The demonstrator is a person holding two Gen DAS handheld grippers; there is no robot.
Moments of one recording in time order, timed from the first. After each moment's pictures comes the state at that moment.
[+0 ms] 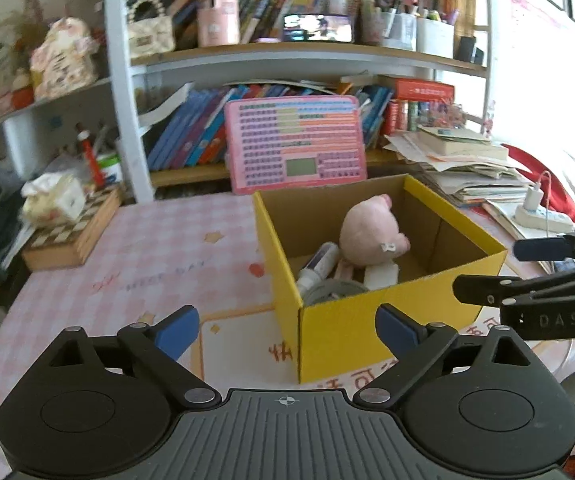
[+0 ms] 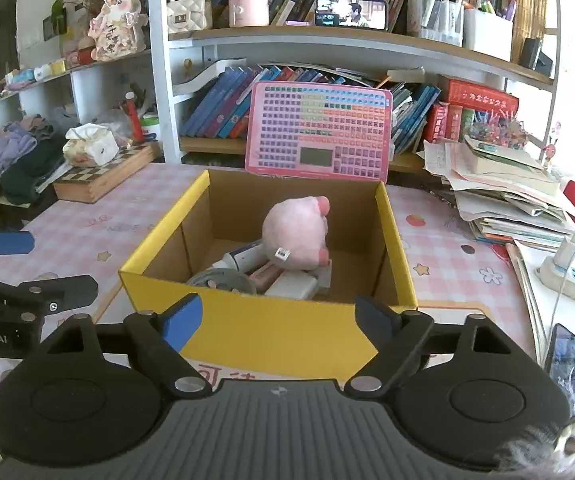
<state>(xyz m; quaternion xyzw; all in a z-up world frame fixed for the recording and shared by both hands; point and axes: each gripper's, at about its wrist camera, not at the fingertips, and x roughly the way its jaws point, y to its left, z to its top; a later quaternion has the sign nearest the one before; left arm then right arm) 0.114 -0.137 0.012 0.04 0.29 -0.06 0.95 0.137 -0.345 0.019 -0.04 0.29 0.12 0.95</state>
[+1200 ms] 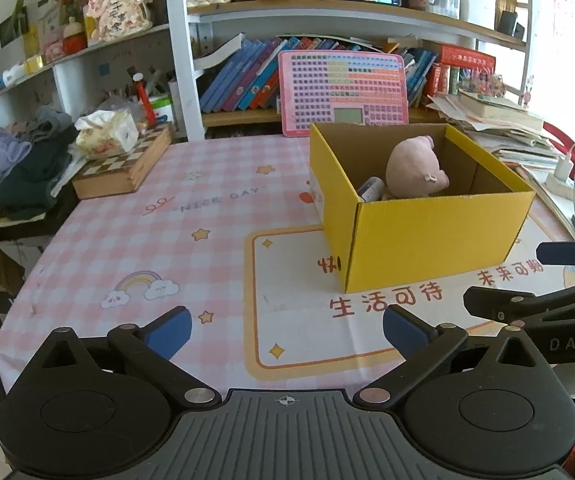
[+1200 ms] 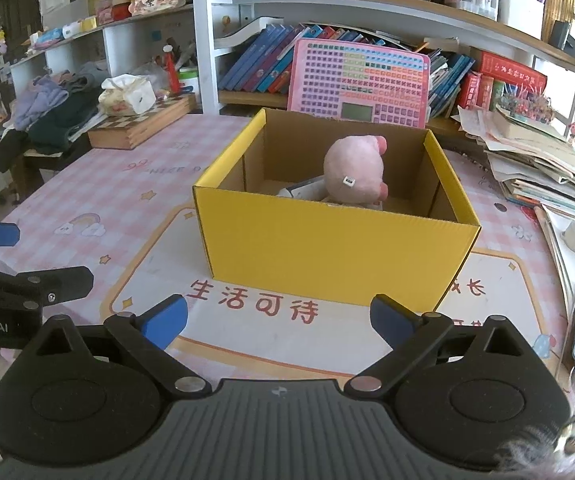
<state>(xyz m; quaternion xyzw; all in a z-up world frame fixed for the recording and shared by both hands) 0.062 -0.106 -0.007 0.03 0.35 0.00 0.94 0.093 -0.303 -0.008 -0.05 0.34 0.16 0.93</state>
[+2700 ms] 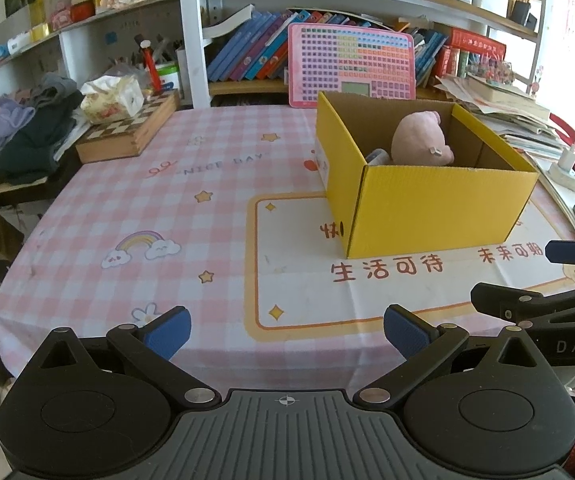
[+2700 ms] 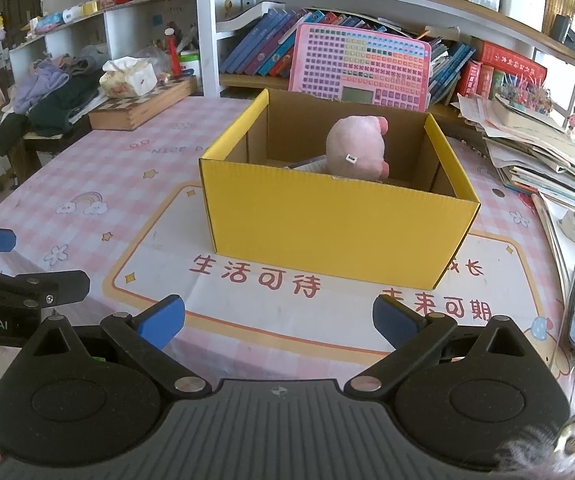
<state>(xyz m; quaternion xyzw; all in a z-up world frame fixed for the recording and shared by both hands) 0.053 -0.103 -0.019 0.00 0.39 0.01 0.92 0.082 -0.302 -0.014 -0.06 0.36 0.15 0.92</state>
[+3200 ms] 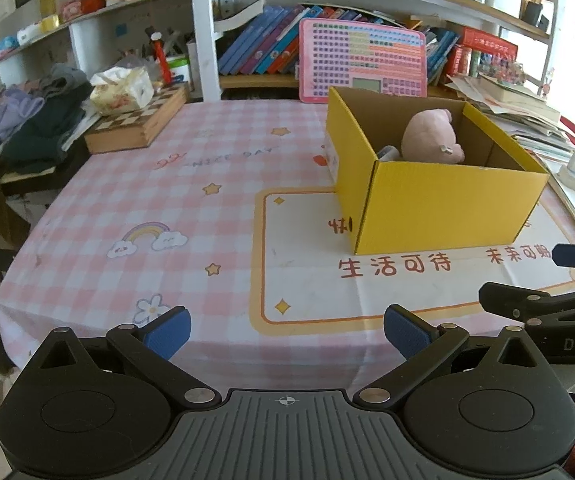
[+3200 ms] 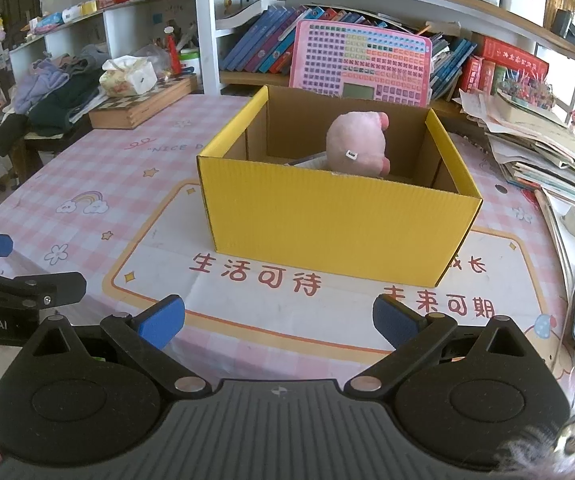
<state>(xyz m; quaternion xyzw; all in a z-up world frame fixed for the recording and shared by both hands) 0.053 -0.101 -0.021 -0.01 0.39 0.03 0.92 0.086 -0.304 -0.017 -0.05 0.37 0.15 0.92</state>
